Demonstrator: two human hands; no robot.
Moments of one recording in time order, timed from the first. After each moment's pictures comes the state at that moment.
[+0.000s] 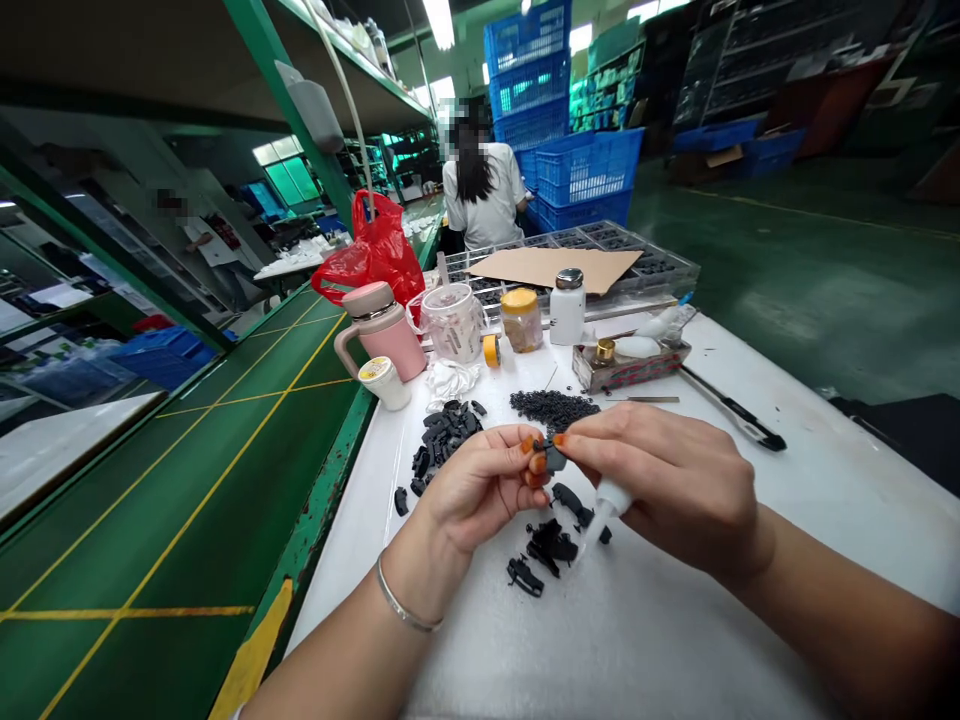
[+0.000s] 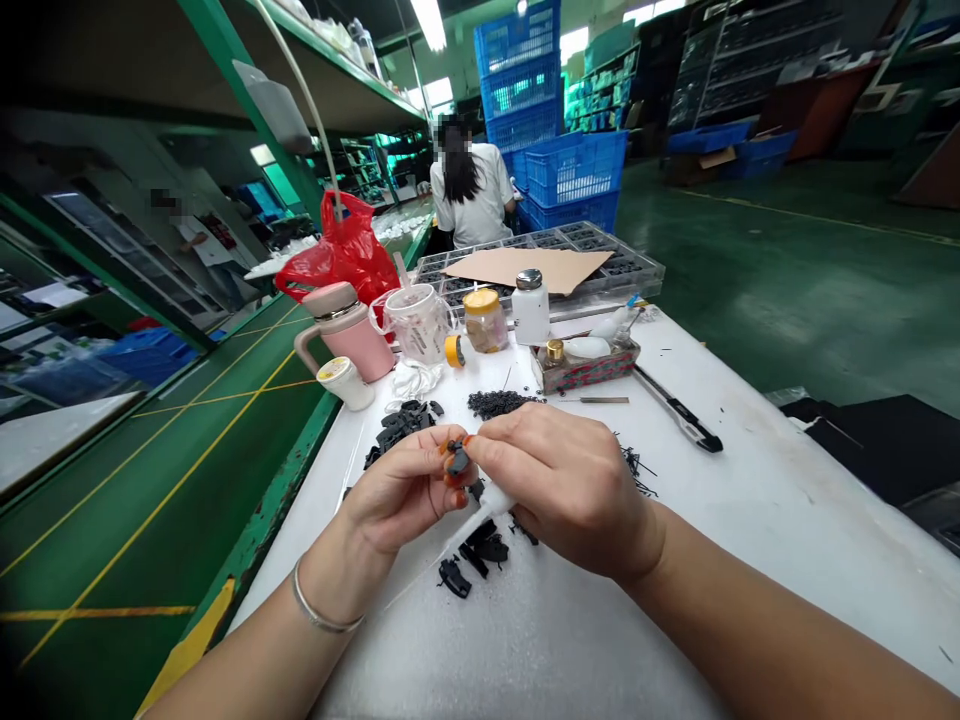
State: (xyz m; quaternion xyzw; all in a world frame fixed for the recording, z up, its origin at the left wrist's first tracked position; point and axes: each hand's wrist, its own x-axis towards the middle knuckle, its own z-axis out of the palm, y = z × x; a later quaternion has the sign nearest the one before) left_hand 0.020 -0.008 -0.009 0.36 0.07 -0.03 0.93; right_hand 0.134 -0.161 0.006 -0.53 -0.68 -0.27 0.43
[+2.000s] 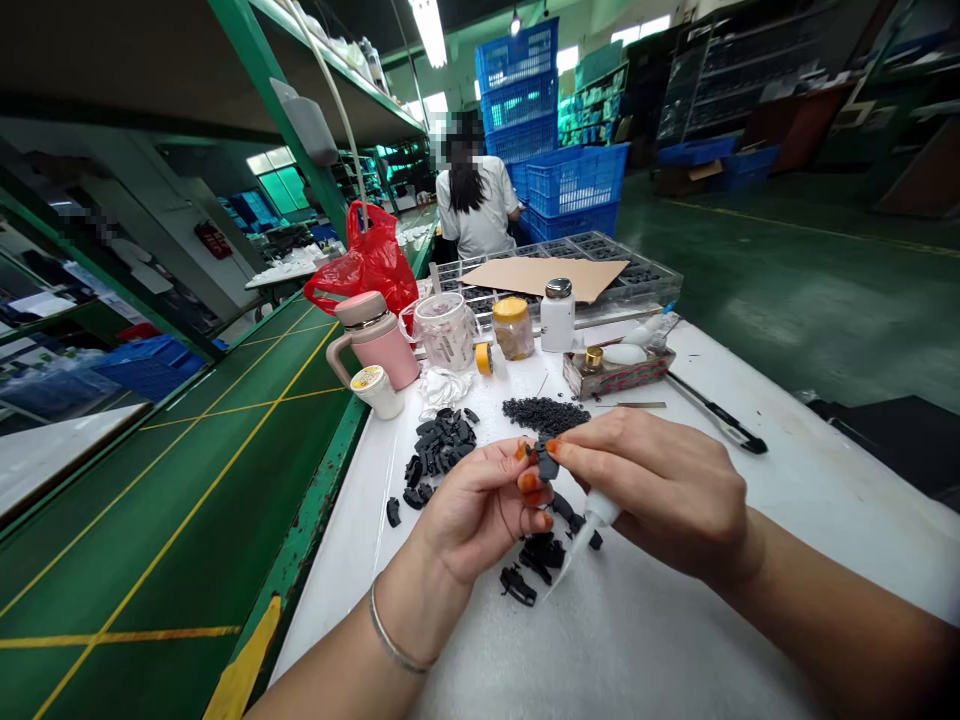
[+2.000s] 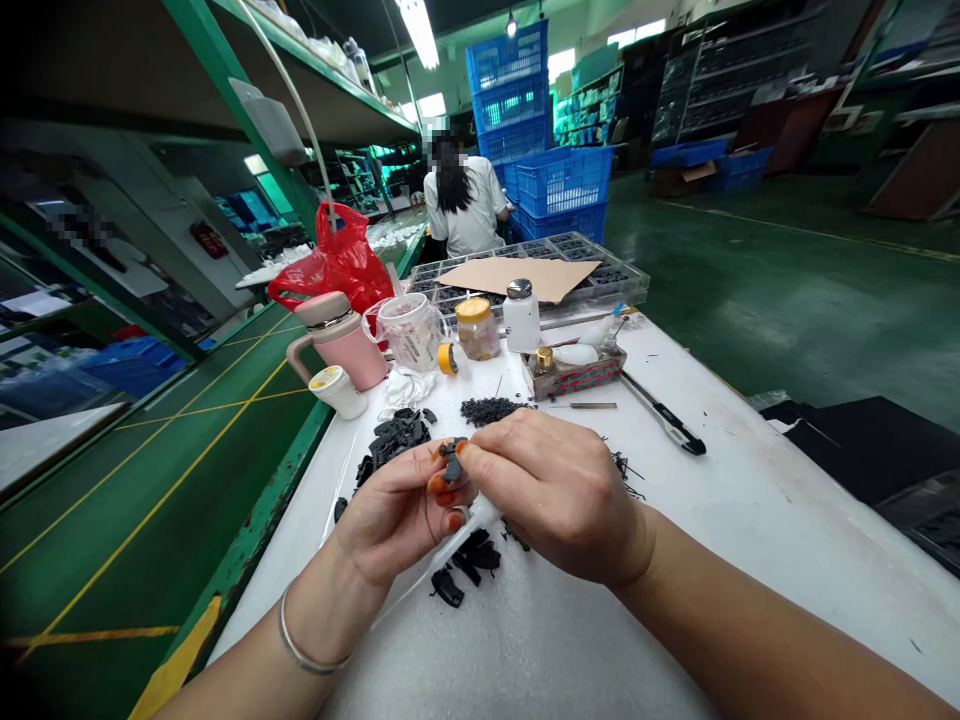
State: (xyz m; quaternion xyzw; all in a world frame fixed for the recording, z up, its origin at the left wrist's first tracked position) left_hand 0.016 -0.021 -0.006 0.29 0.05 -0.04 0.96; right_hand 0.133 -0.164 0.011 -0.53 -0.68 -0.29 0.42
